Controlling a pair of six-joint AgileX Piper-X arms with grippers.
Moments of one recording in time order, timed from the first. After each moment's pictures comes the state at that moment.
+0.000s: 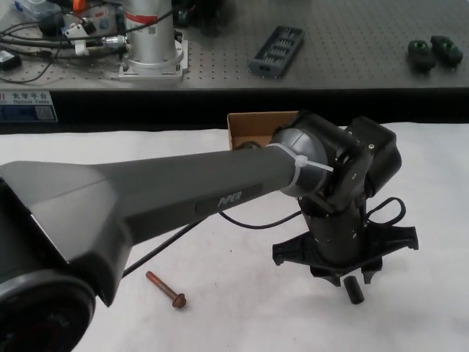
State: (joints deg) left arm -50.7 126.1 -102.2 50.4 10.3 -46.6; right arm 36.4 32.8 -37.5 56.8 22.1 28.7
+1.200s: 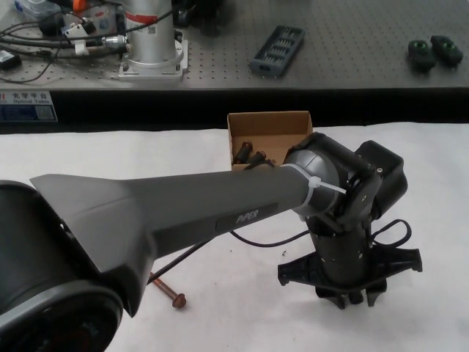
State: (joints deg) left arm -52.1 129.3 -102.5 51.7 11.4 -48.0; right arm 36.4 30.0 -37.5 57.6 22.3 28.7
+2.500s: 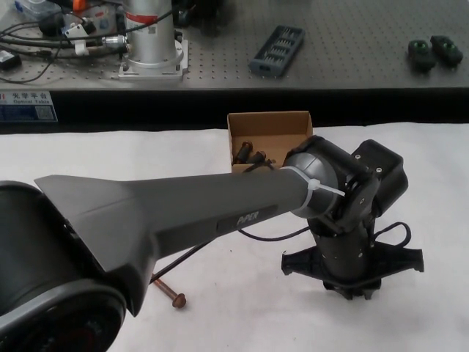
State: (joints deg) left arm -52.0 129.7 -102.5 47.2 10.1 -40.7; right arm 36.4 30.0 -37.5 57.1 22.3 27.8
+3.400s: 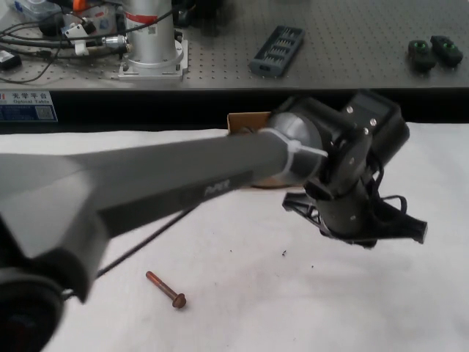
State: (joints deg) left arm -50.2 122.5 -101.3 42.9 4.7 -22.0; right arm 36.4 30.6 -37.5 56.2 21.2 26.2
